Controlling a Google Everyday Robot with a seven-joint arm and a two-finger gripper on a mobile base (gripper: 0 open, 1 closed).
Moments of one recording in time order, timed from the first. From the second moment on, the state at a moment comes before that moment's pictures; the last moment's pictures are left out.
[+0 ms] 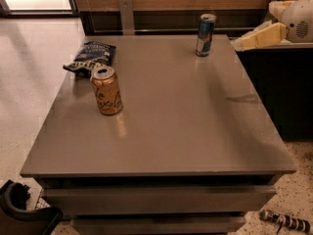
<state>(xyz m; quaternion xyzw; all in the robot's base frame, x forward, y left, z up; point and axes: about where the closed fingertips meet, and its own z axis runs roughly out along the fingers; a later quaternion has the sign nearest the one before) 0.659 -0.255 0.986 -0.38 0.74 0.16 0.54</state>
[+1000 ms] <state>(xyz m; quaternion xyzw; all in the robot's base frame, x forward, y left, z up) 0.751 -0.236 0.936 -0.34 0.71 0.22 0.58</state>
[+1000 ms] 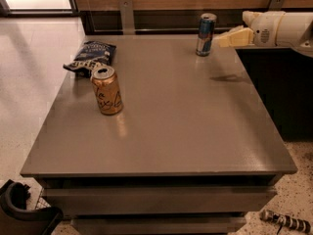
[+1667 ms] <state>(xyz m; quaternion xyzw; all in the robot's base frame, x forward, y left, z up) 0.803 -0.231 0.907 -0.31 0.68 0.26 0.61</state>
